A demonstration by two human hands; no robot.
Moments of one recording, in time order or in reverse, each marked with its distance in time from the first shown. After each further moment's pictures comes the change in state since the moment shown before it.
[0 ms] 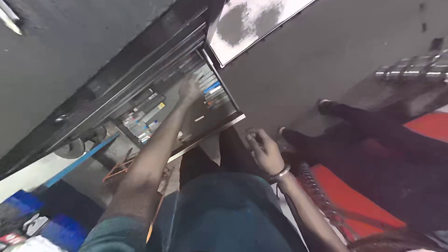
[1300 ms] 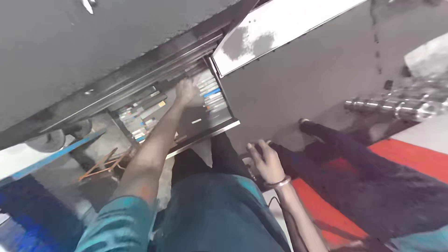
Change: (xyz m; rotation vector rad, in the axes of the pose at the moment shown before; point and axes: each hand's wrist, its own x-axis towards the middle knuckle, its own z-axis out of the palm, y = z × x) left_hand -0.007 -0.019 -0.021 0.016 0.042 -0.034; right_hand -0.029 -0.017 -0.018 -0.266 0.001 -0.035
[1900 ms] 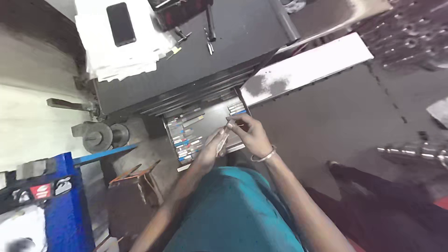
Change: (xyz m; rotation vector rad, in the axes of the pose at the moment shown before) left_hand -0.369 -0.014 -0.093 -1.432 -0.095 0.278; right_hand -0.026 -0.224 0.043 0.433 -0.060 -0.586
